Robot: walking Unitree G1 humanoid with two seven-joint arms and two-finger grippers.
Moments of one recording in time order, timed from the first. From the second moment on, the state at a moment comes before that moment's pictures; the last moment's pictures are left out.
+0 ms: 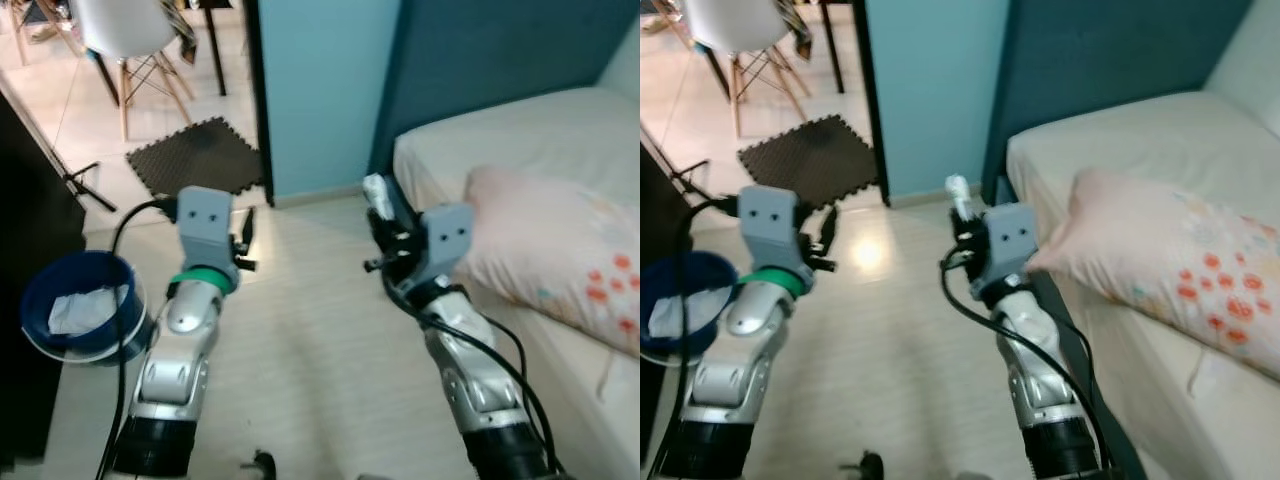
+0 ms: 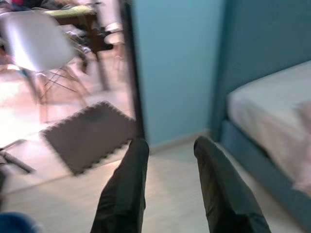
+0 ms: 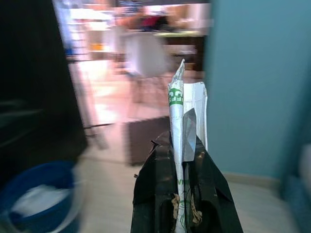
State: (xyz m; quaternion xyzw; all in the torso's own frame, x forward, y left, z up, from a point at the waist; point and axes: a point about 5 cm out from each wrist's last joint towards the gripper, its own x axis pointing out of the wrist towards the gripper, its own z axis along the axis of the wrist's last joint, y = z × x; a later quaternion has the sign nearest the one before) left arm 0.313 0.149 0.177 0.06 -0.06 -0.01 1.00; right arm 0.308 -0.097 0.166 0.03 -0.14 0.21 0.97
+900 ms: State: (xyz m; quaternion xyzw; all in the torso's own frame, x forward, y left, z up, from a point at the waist) left arm 0.316 0.151 0.175 0.06 -0.05 0.01 1.00; right arm 0.307 -0.095 0.163 0.04 -0.13 0.21 0.97
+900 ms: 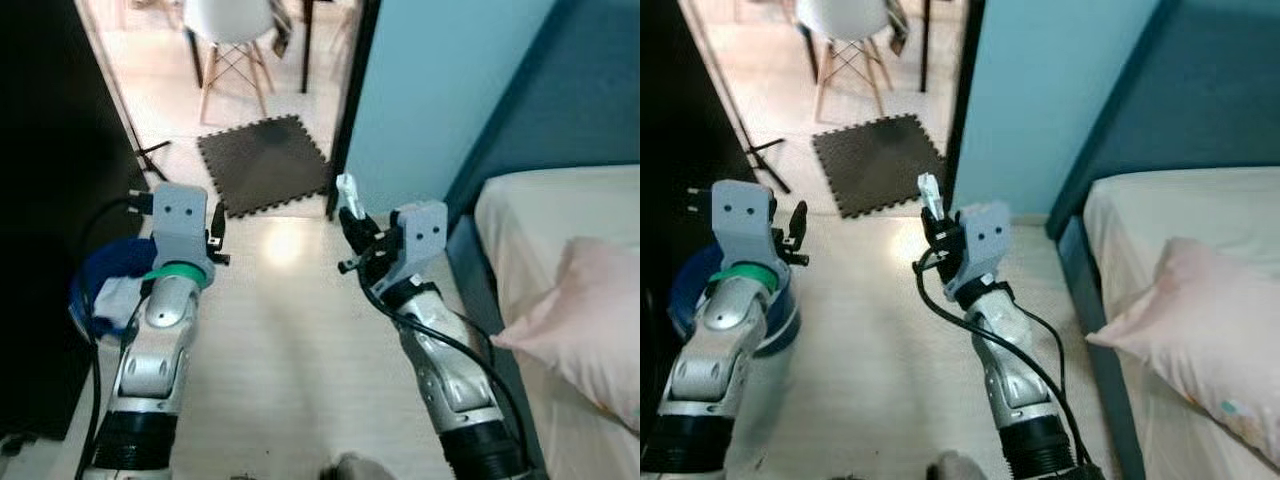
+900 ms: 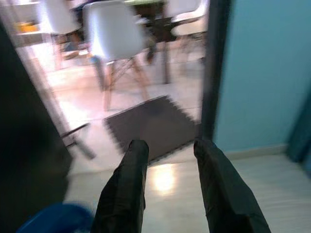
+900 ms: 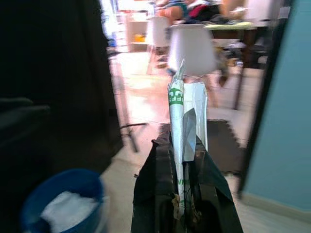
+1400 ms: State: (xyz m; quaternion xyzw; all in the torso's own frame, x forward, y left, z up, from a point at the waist) left arm 0.316 0.150 0.175 0.06 -0.05 0.01 1.00; right arm 0.307 -0.091 0.164 0.04 -0.13 0.23 0.96
